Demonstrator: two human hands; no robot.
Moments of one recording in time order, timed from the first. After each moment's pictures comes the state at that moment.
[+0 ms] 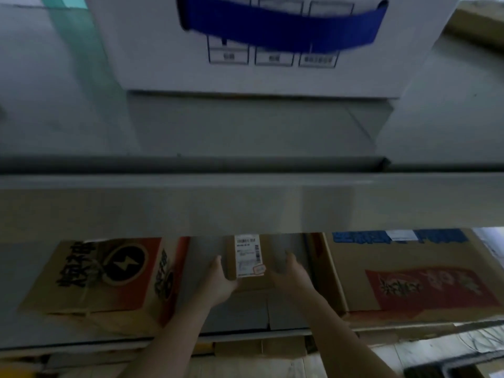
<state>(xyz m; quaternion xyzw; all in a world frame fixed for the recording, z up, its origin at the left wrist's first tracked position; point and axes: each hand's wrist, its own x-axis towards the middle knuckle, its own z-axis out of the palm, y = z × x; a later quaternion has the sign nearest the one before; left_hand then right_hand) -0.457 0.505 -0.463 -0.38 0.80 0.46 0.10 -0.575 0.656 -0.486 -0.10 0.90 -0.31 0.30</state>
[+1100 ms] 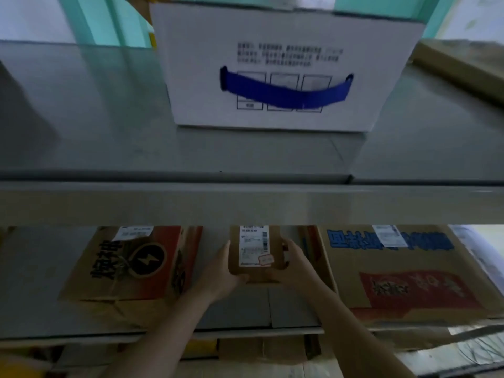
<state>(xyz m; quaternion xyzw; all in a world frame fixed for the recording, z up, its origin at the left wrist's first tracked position) -0.432 0.501 -0.404 -0.27 0.85 0.46 0.03 -0.572 0.661 -0.434 -0.24 0.87 -0.36 0.25</state>
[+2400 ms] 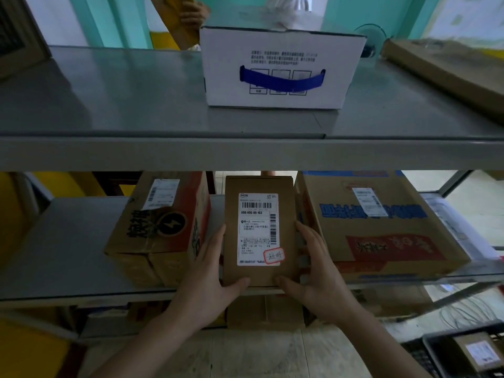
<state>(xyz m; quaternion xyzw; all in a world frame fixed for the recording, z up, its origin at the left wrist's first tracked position) -0.276 0.569 -0.306 -0.19 0.89 0.40 -0.11 -0.419 0.763 -0.305 -0.36 0.80 -0.45 0.15</state>
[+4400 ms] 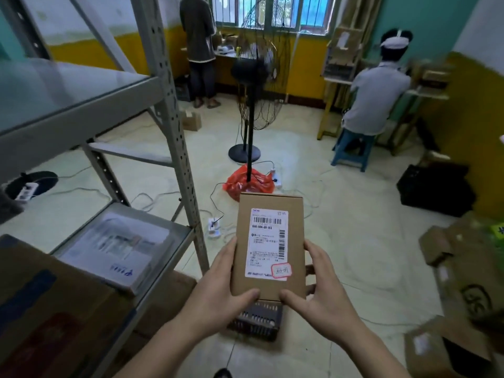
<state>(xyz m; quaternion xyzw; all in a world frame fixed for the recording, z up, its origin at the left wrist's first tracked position) -0.619 1.200 -0.324 0.35 0.83 0.42 0.15 -0.485 1.390 -0.327 0.15 0.84 -0.49 -0.16</state>
